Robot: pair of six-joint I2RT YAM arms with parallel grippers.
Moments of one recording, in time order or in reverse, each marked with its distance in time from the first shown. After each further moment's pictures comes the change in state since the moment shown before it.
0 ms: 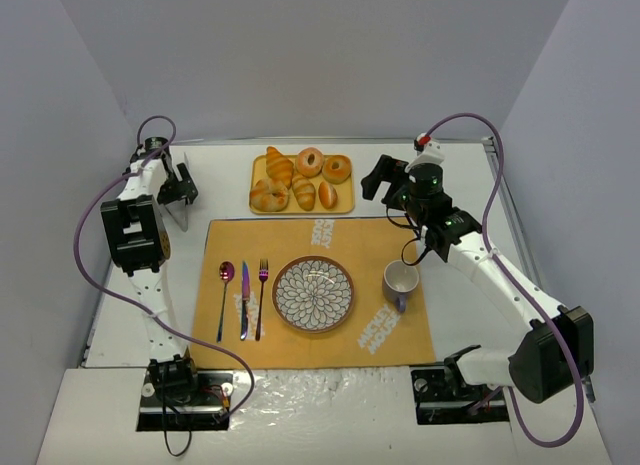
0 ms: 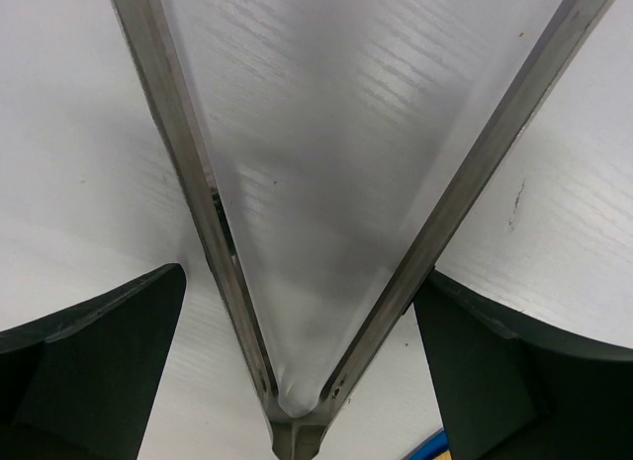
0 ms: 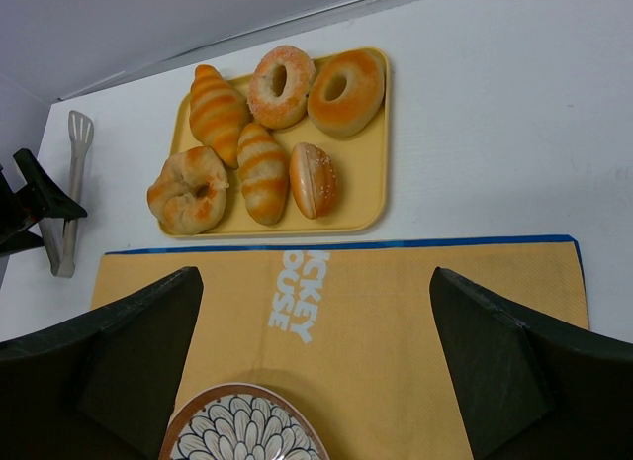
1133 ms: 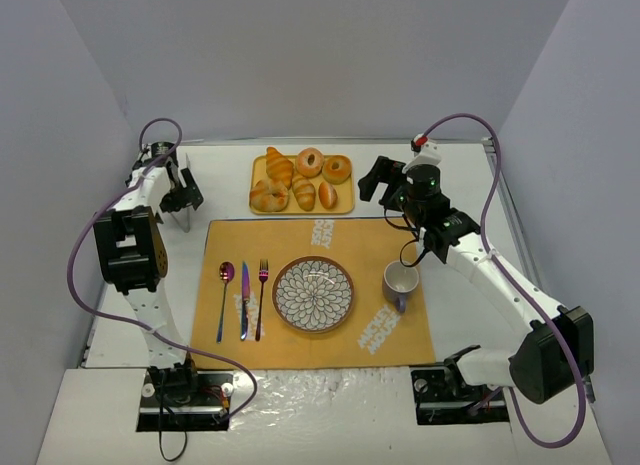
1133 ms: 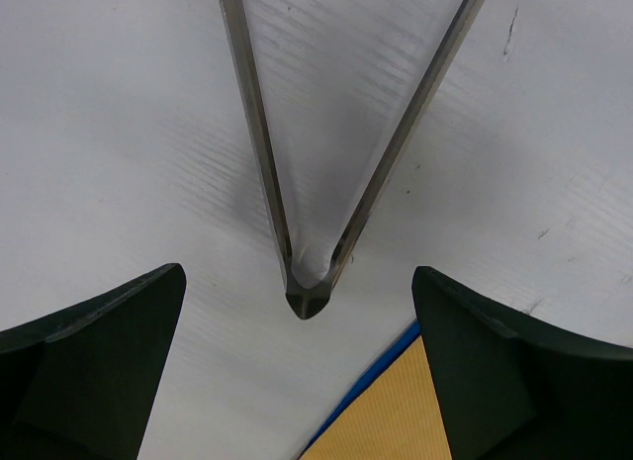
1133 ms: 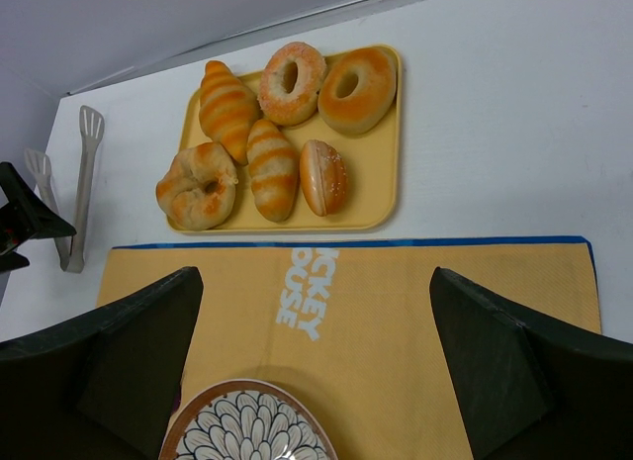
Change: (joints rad) left arm -0.055 -0.272 -0.303 0.047 -0.068 -0.054; right arm 0.020 -0.001 0.000 0.005 0.001 0.001
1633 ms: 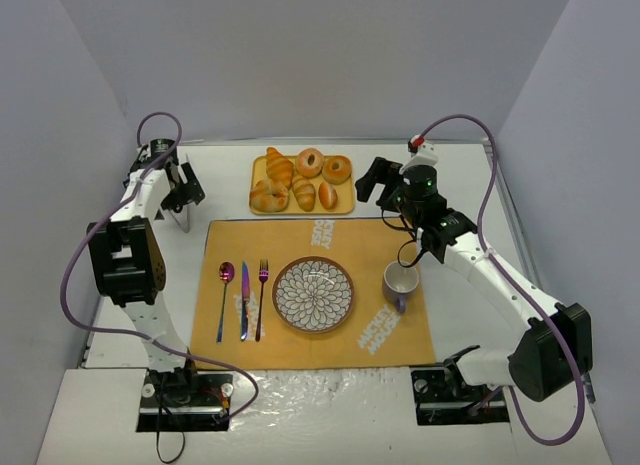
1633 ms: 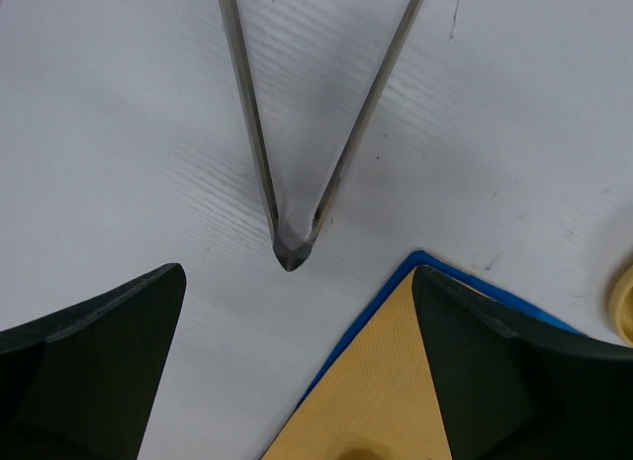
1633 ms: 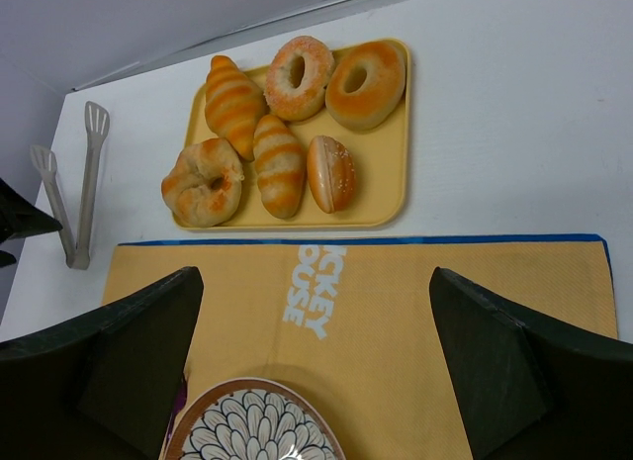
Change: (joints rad) left arm -0.028 -0.130 -0.068 0.015 -0.002 -0.022; right arm 0.015 0.015 0.000 0.010 0.000 0.013
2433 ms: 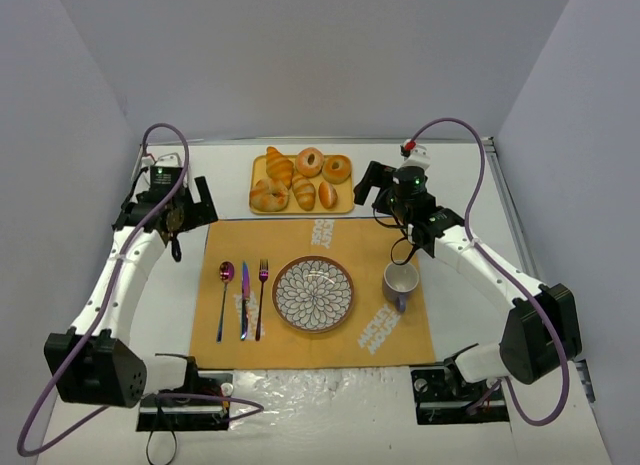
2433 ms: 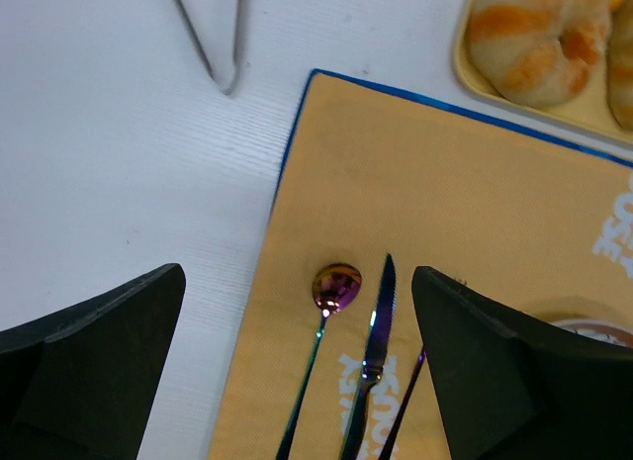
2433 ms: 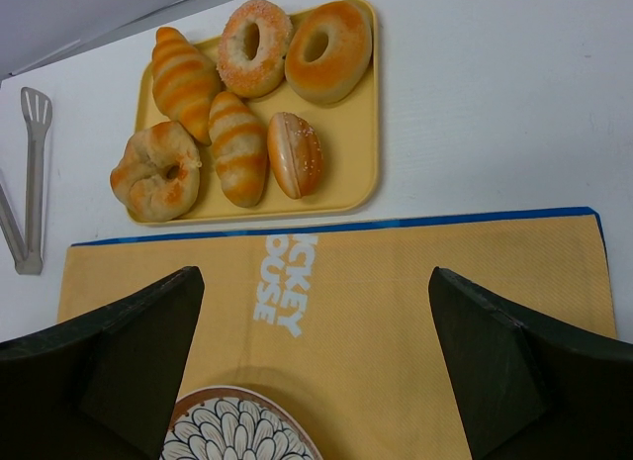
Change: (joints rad) left arm -0.215 -0.680 -0.400 -0.023 0.024 0.050; right arm 0.001 0.090 -0.009 0.007 0.039 0.022
